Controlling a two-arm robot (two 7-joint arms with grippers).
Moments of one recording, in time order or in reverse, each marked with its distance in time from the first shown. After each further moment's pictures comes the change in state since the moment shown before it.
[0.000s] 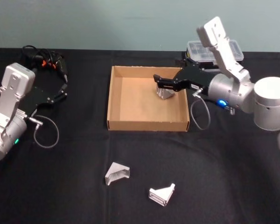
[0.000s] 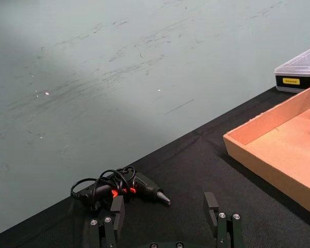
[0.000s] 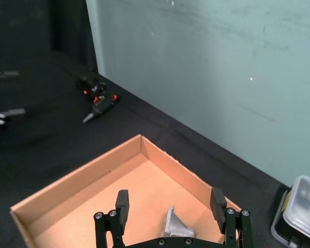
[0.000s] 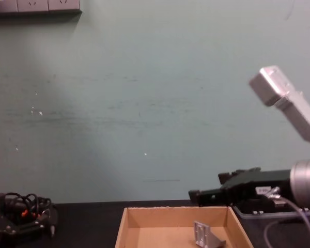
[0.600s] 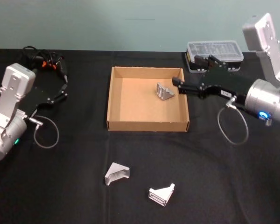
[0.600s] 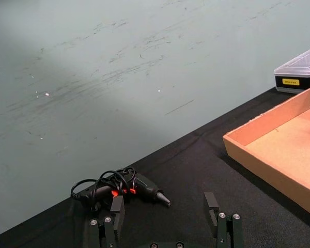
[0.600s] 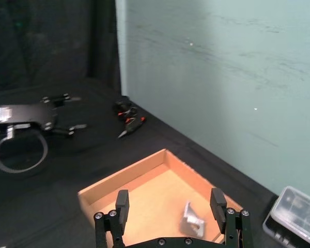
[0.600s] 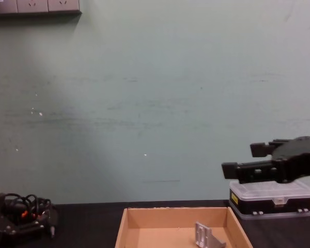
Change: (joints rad) left arm 0.000 0.000 0.000 0.000 0.000 0.000 0.000; right arm -0.228 0.224 0.109 -0.427 0.146 0.042 0.040
